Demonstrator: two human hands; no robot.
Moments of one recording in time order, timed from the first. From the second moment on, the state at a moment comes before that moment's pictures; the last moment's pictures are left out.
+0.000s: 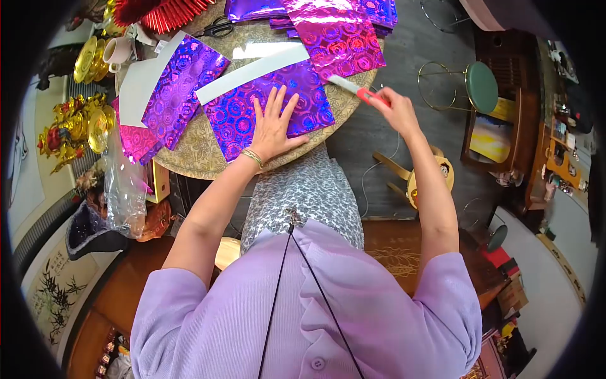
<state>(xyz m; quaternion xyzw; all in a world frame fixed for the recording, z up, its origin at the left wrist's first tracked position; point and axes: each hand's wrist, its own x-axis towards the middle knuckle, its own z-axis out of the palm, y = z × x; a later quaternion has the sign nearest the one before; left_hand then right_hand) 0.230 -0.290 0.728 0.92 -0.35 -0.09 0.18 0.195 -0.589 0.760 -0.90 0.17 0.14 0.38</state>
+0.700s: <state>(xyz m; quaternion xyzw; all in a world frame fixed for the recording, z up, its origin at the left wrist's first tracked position) 0.220 -0.283 0.703 0.92 -0.34 -0.06 0.17 0.206 -0.574 0.758 -0.94 0.00 0.14 0.31</state>
